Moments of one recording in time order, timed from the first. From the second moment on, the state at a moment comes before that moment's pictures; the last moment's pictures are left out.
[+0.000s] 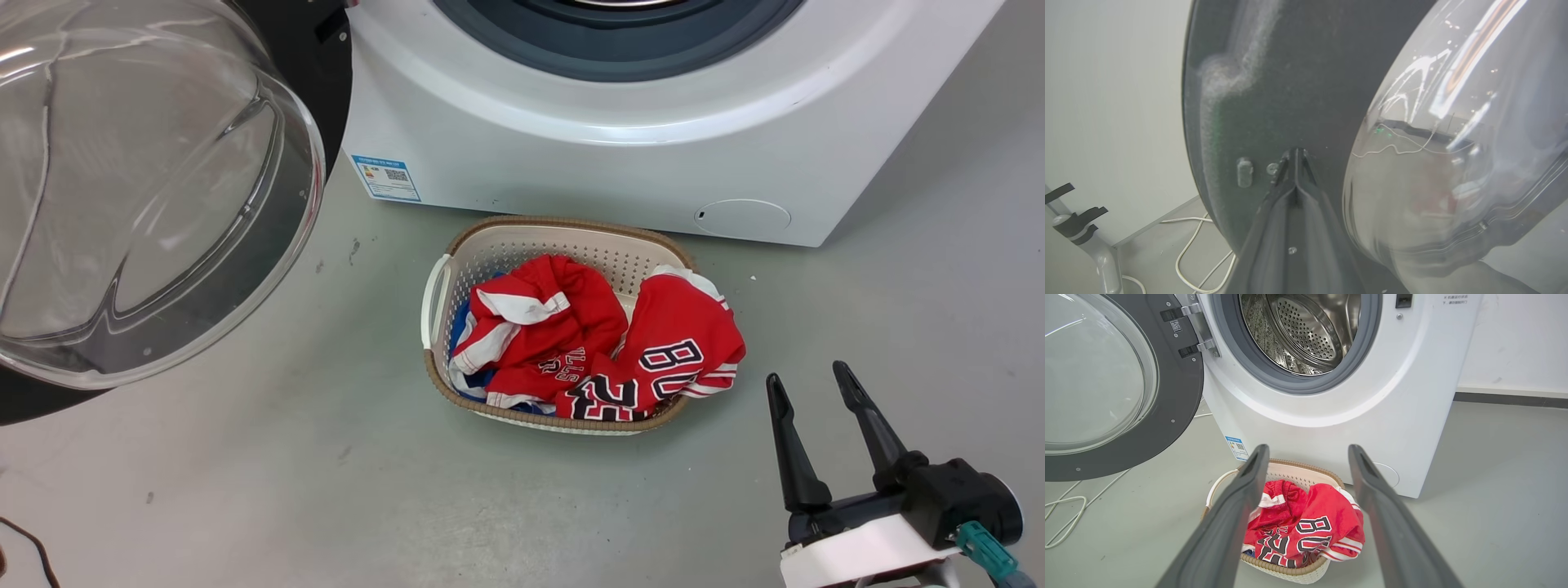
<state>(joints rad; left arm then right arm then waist) -0.33 0.33 0.56 0.45 -0.21 0.01 -0.27 0.02 -0.05 0.07 0.03 0.09 0.13 -0.26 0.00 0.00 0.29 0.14</state>
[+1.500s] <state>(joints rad) 0.11 0.06 0.21 -0.05 0.00 -0.09 -0.27 0.15 -0.05 0.04 -0.08 0.11 0.13 -0.26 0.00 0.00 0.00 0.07</state>
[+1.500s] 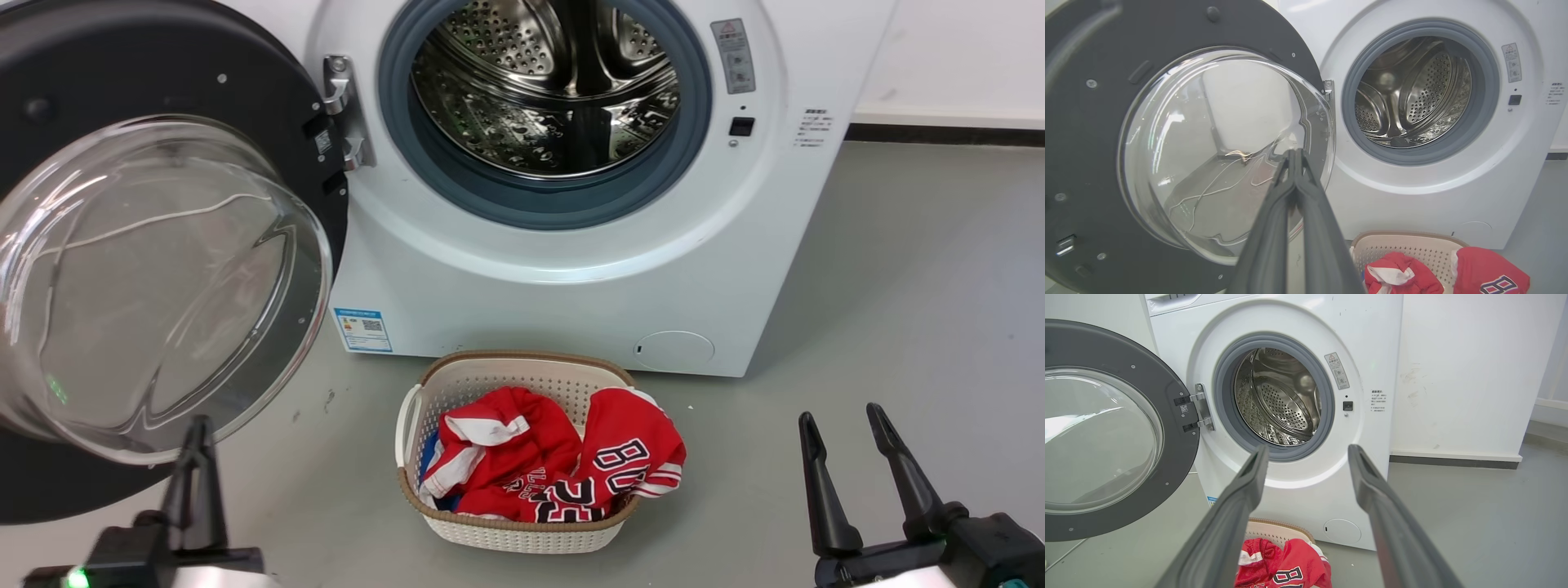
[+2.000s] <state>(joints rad) 0.13 0.05 0.04 -0.02 -0.07 -0.06 -0.27 0.17 -0.05 0.02 -0.09 0.12 0.13 -0.26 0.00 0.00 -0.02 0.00</state>
